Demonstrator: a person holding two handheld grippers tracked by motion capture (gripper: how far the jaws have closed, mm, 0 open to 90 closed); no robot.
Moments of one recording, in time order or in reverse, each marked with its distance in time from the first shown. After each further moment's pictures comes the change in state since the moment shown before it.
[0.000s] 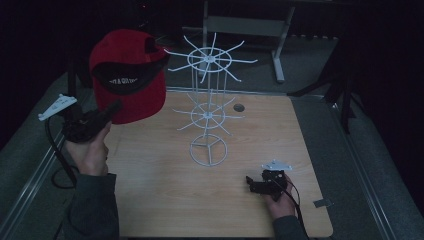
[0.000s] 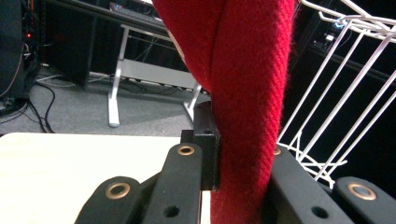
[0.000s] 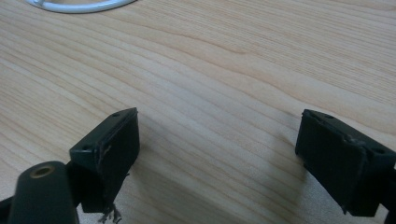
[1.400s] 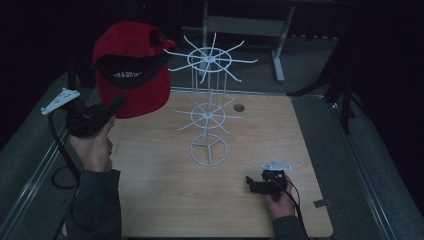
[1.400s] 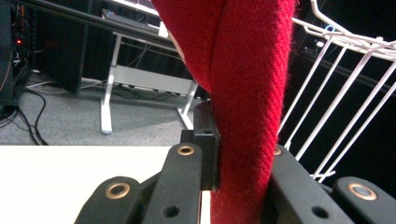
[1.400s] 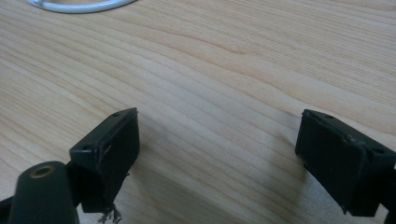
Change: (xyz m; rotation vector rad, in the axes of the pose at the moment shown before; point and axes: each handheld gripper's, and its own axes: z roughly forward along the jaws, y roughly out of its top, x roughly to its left) left arm -0.011 0.010 0.007 -0.022 -0.024 0.002; right arm 0.000 0.000 0.000 0.000 0.000 -0.001
